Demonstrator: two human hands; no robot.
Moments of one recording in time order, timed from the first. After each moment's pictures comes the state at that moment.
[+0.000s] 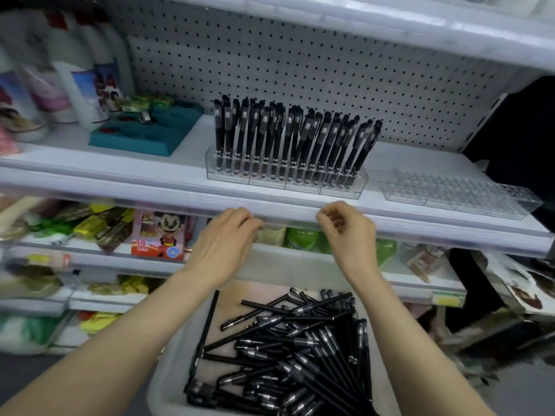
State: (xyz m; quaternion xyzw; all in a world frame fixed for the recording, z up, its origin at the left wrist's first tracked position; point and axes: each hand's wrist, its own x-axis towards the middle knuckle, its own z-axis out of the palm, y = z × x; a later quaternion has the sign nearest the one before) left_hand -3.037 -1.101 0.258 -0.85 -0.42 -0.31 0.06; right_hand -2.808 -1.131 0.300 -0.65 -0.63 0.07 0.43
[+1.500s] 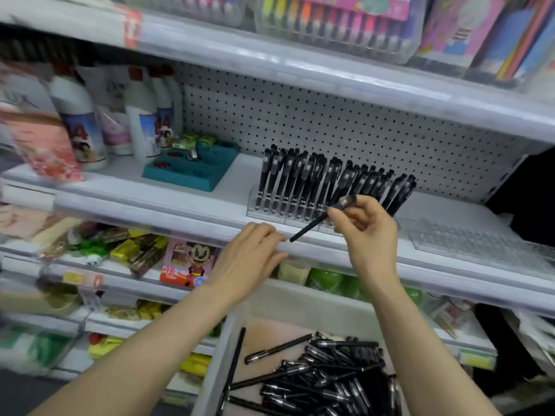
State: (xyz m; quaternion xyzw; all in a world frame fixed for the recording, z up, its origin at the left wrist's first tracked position) left_hand -3.065 -1.089 0.289 -0.83 -0.44 -0.34 0.06; right_hand -2.871 -1.118 0.373 -0.55 -0.55 0.23 0.59
